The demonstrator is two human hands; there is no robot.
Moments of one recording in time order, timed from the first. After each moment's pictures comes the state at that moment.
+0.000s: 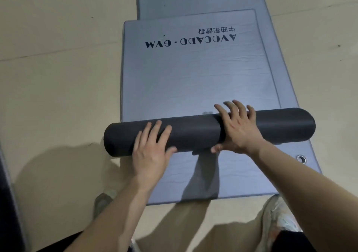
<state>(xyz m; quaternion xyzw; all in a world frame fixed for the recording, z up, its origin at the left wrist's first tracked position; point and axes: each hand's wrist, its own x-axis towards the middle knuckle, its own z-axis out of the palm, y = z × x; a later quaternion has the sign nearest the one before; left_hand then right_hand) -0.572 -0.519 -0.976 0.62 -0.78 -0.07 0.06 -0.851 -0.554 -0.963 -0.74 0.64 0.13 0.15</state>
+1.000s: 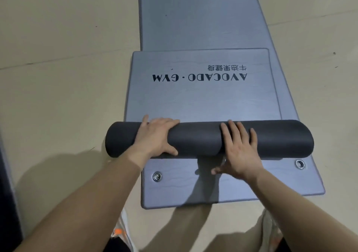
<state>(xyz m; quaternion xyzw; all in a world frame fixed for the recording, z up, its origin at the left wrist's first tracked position) -0.582 -0.599 -0.943 0.55 -0.80 -0.20 -0.16 -0.841 -0.501 -0.965 -0.70 0.67 0.13 0.19</state>
